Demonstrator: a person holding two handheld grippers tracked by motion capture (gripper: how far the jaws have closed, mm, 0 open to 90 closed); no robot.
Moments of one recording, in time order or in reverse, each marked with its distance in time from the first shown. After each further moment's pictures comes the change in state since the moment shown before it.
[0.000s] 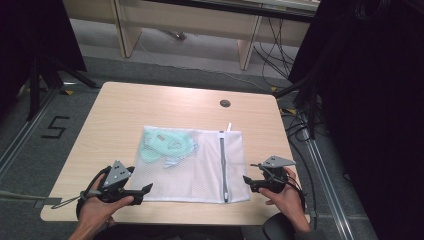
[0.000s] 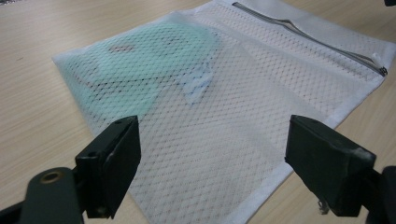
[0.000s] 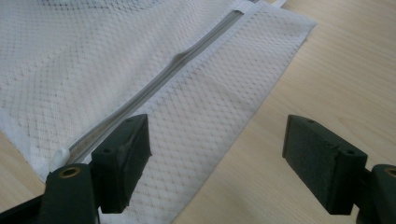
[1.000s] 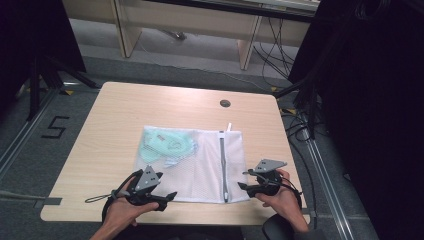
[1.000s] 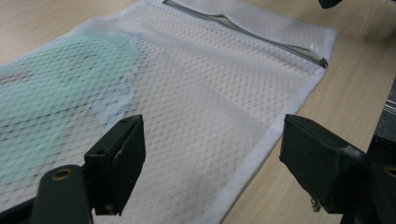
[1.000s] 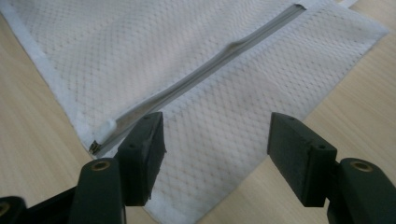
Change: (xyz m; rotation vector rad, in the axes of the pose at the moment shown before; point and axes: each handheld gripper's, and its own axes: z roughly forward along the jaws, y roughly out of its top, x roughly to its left) left arm -0.047 0.013 0.043 0.049 -0.165 0.111; right arm 0.015 0.002 0.007 0.033 0.124 -0.138
